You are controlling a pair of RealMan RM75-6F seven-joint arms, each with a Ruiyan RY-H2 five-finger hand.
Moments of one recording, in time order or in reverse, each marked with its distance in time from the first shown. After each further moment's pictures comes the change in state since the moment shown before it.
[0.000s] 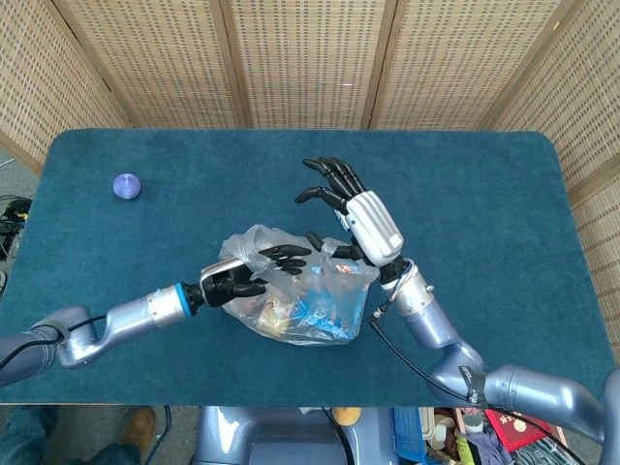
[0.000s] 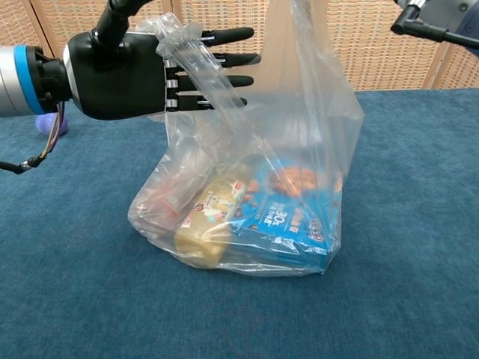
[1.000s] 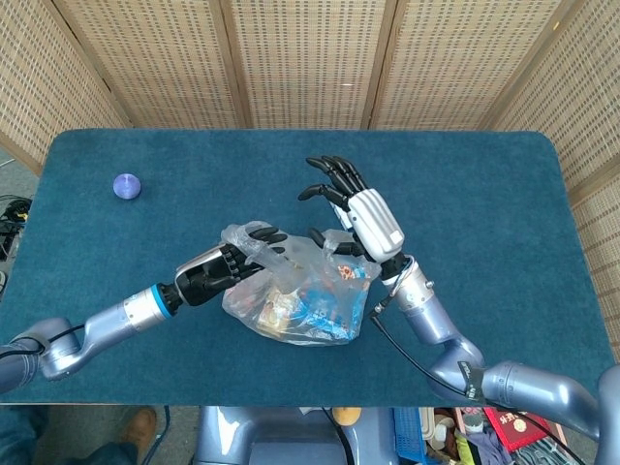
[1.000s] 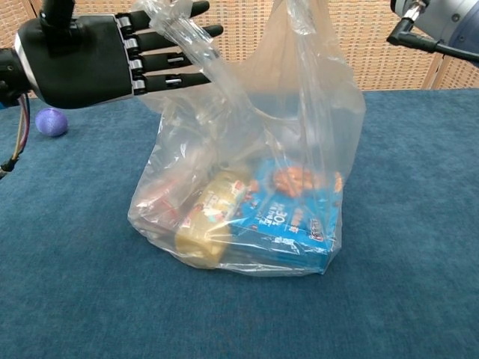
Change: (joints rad) left arm 0.113 0.031 -0.023 -0.004 0.013 0.106 -0.095; right arm 0.008 -0.016 -0.009 0.061 0.001 -0.011 0.030
